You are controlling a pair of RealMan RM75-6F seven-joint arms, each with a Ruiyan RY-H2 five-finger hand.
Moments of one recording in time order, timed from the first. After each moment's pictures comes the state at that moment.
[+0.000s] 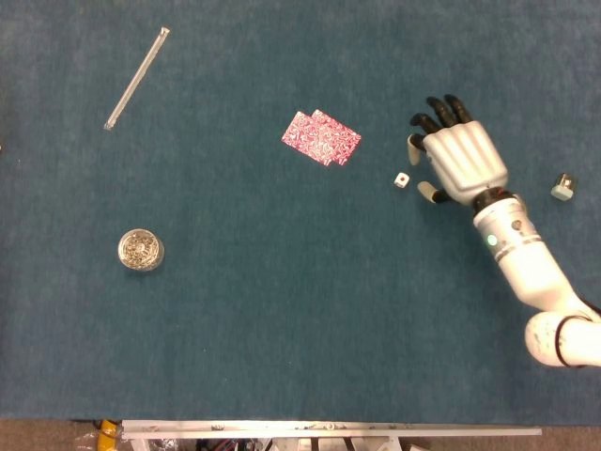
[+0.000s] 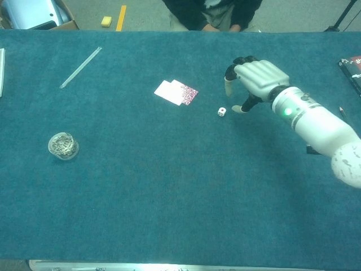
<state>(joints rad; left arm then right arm) -0.01 -1.16 -0.03 -1.39 1.52 1.58 -0.24 0.69 -1.64 0.20 -1.48 -0.96 0.94 -0.63</state>
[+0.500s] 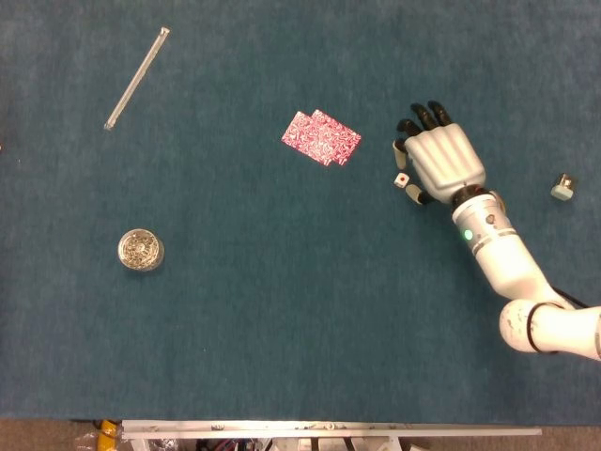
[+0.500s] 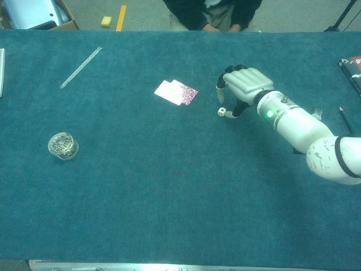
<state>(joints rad) 0.00 -1.16 -0.04 -1.38 1.51 1.58 -0.25 0.77 -1.72 0.19 -1.37 -0.84 0.90 -0.69</state>
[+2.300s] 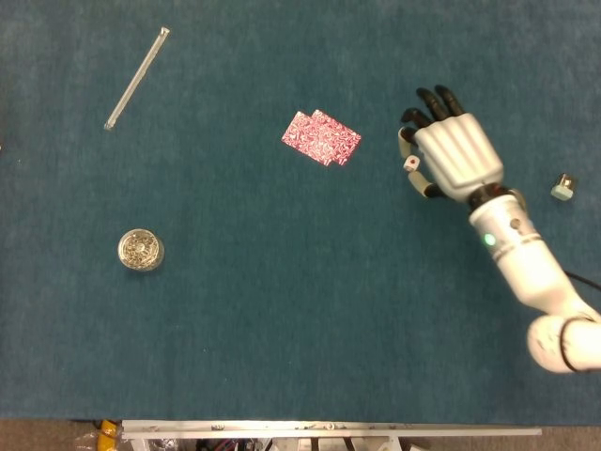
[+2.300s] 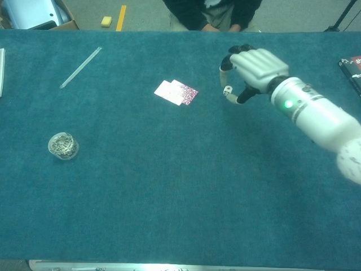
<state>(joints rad) 0.00 -1.18 -0.04 -1.35 1.51 1.57 -0.27 0.75 -1.54 0.14 -1.63 -0.94 1.07 -0.61</state>
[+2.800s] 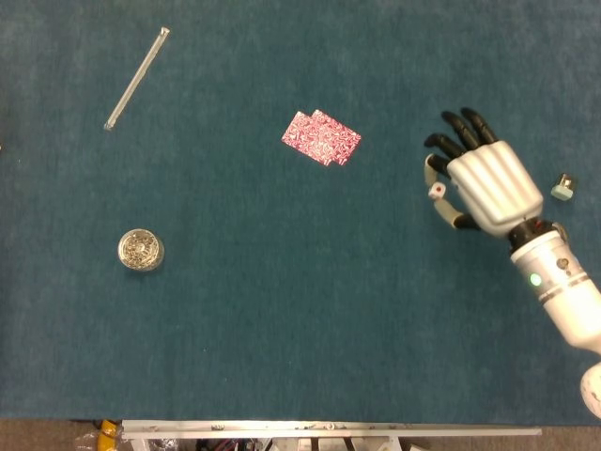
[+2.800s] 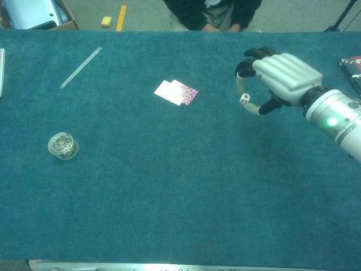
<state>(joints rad) -0.01 -1.19 -0.03 -1.36 1.52 1.56 -0.26 0.64 -1.41 0.03 -1.80 -1.14 1.14 -0.55</state>
